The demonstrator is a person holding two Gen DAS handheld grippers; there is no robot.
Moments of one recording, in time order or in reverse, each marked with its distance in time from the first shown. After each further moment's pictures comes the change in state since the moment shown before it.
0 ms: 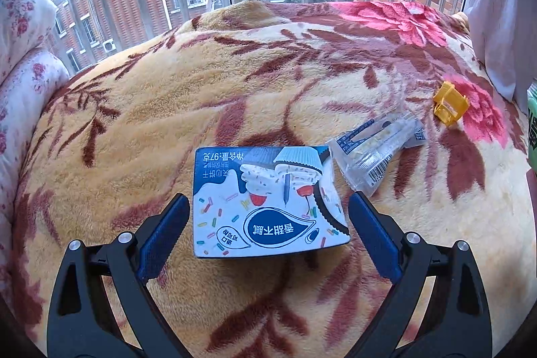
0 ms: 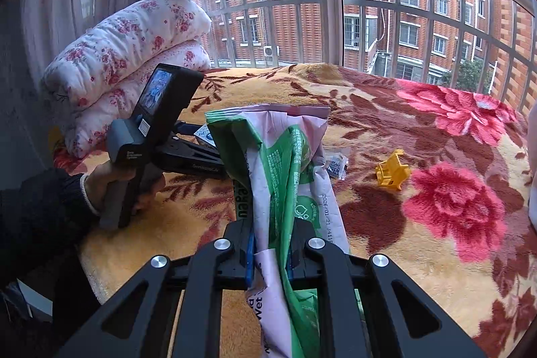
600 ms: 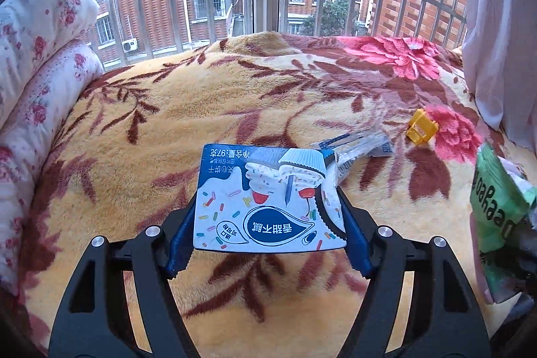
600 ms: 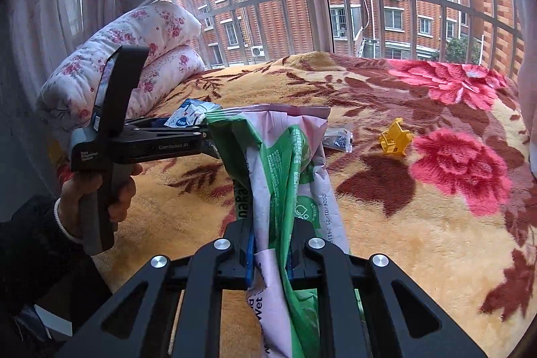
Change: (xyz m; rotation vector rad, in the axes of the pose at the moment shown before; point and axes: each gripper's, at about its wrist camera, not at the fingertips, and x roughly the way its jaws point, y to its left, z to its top) left arm -0.083 -0.007 -0.022 -0.105 -0.097 0.020; right arm -0.018 0.019 -0.026 0.104 0.001 -0.008
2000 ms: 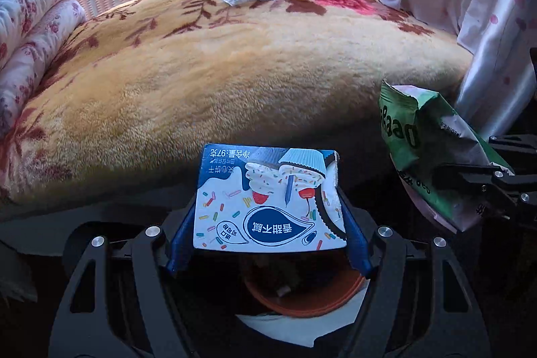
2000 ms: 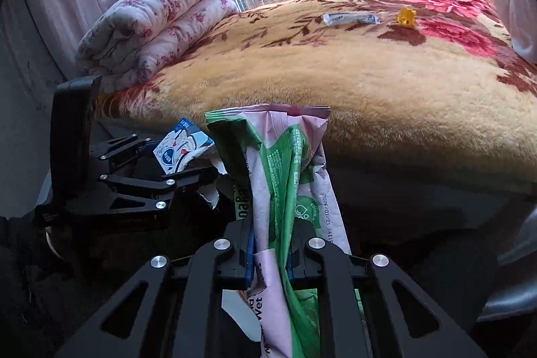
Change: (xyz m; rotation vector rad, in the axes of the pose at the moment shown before) left arm -0.147 -0.046 -0.258 0.160 0.166 -0.166; right arm -0.099 0.106 -0.198 0.082 0.174 0.079
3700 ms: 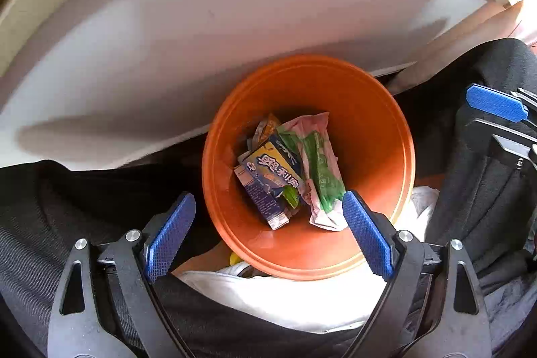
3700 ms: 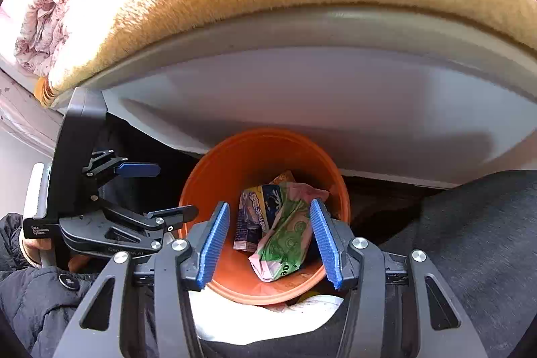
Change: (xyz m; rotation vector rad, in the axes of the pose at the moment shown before) left arm 0.143 -0.005 -0.048 -0.022 0.485 -0.055; right arm 0.107 -0.060 -0.035 0.170 0.237 -0.083
